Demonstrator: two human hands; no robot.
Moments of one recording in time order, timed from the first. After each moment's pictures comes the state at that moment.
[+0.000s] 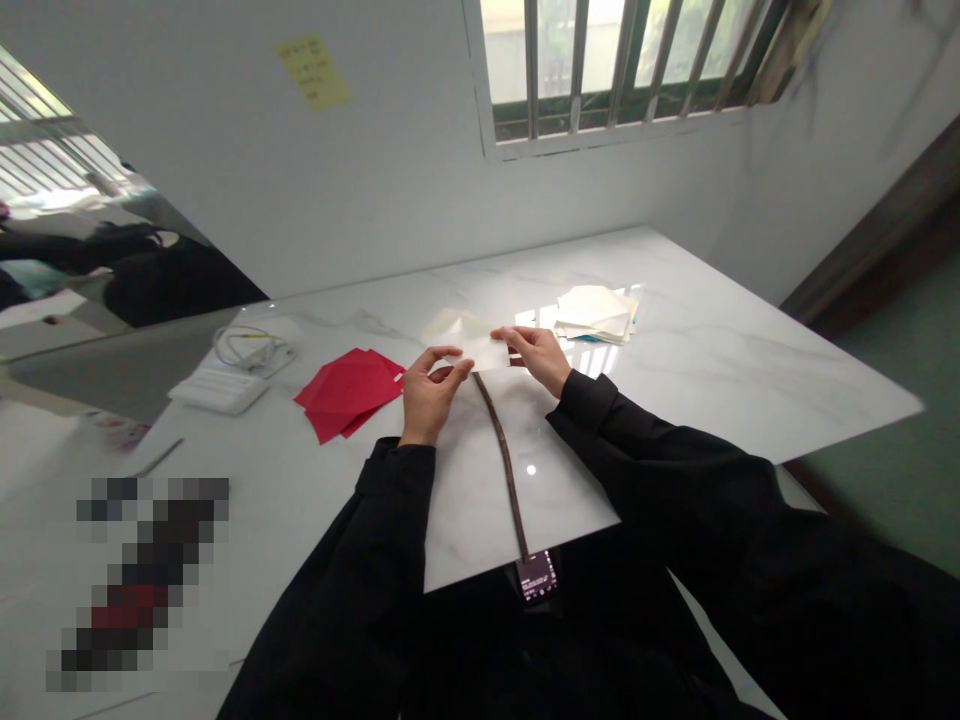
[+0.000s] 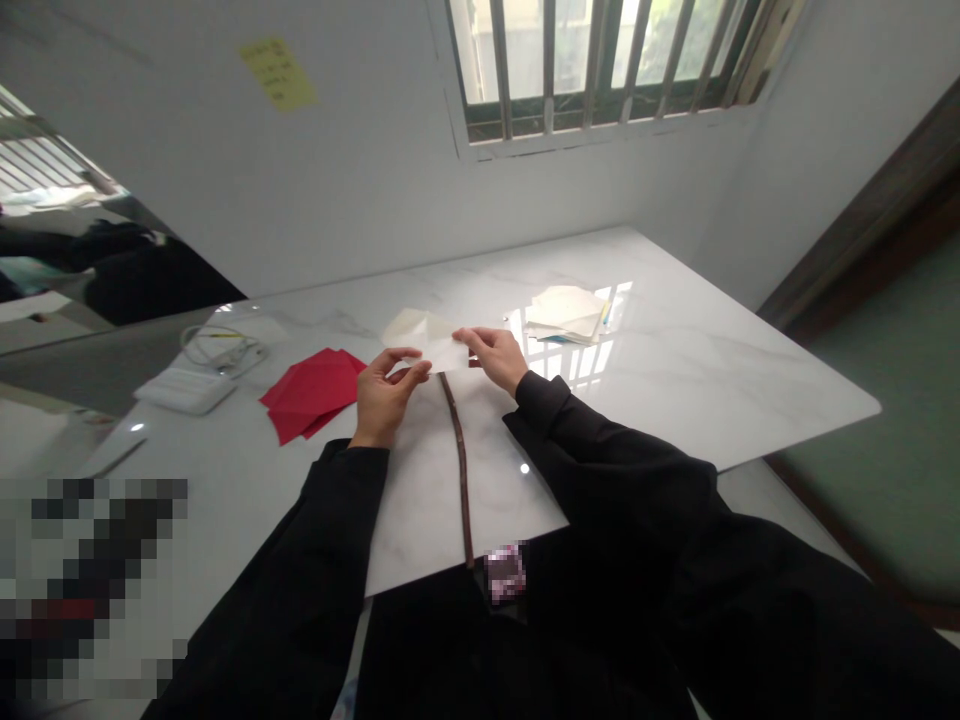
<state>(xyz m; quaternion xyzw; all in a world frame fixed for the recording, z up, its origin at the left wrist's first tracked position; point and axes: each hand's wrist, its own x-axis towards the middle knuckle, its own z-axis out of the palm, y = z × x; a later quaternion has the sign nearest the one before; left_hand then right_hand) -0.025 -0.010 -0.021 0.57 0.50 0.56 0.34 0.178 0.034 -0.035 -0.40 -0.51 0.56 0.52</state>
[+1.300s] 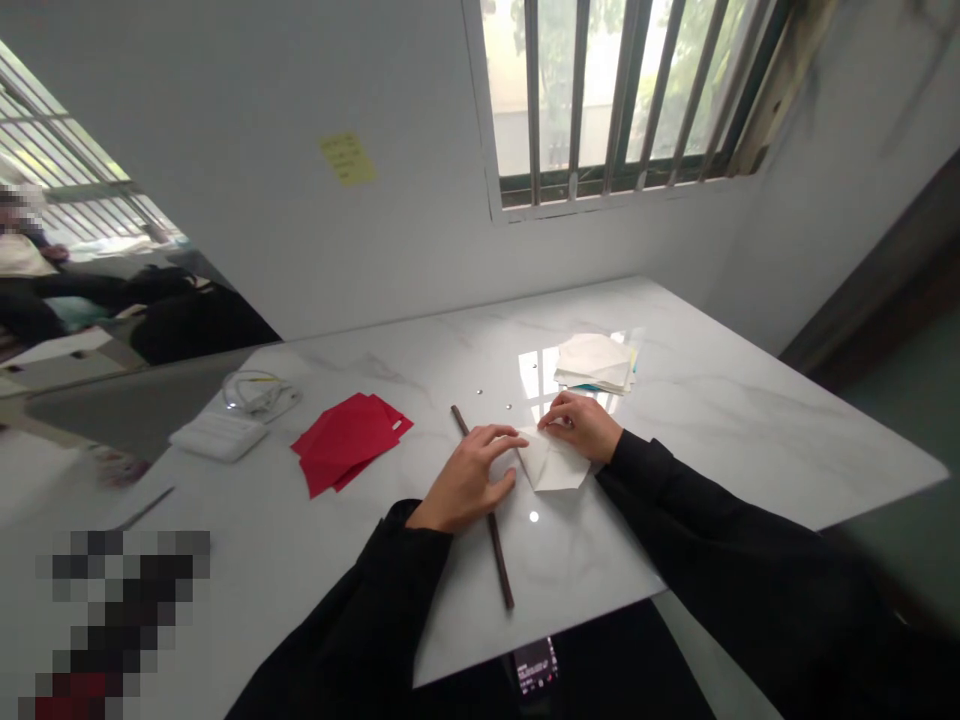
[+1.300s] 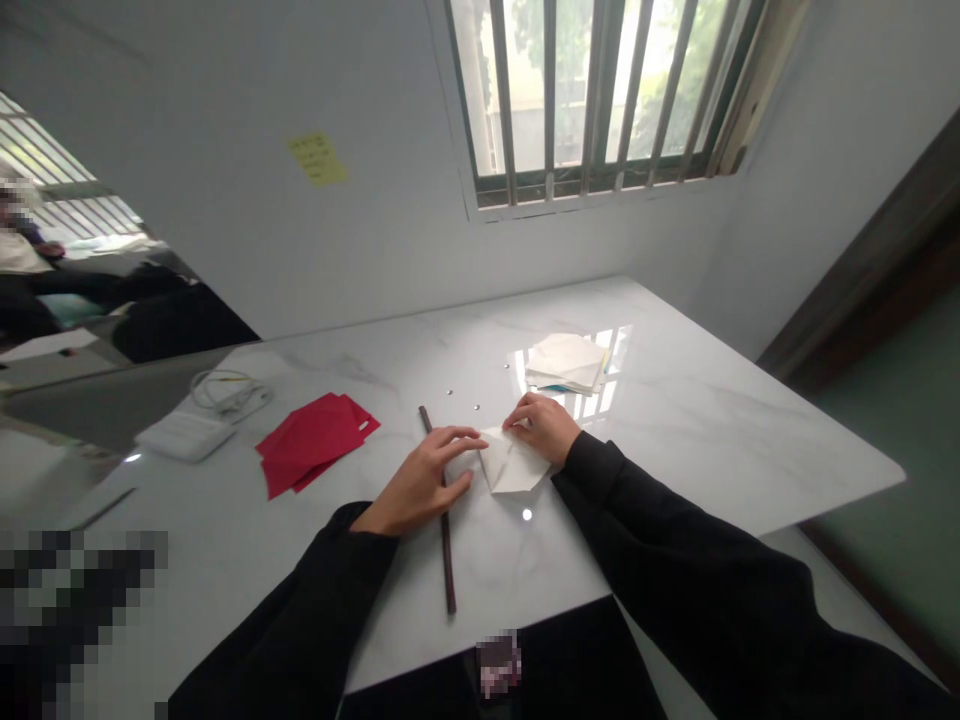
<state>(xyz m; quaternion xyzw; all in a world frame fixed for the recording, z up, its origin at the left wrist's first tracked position) -0.004 -0.051 -0.013 0.88 0.39 0.23 0.17 0.258 0.012 -0.059 -0.45 -0.81 0.21 0.32</state>
